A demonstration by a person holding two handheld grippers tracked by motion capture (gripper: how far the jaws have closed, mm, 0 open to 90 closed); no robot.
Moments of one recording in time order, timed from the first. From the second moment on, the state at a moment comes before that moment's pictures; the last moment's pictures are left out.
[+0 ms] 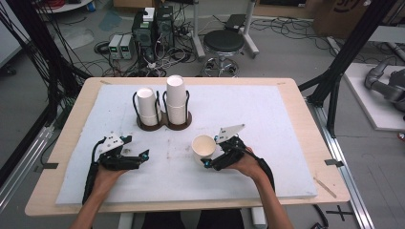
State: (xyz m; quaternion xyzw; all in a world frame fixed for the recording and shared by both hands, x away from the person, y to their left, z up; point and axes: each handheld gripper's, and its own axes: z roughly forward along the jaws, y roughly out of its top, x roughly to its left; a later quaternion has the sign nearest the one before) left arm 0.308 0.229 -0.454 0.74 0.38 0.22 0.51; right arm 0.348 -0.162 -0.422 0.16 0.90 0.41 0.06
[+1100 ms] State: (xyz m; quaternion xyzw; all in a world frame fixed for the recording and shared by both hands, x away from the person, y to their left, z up) left arm 0.307 0.228 -0.454 0.74 0.38 0.22 0.50; right arm 0.345 -0.230 -0.439 0.25 0.86 0.43 0.10
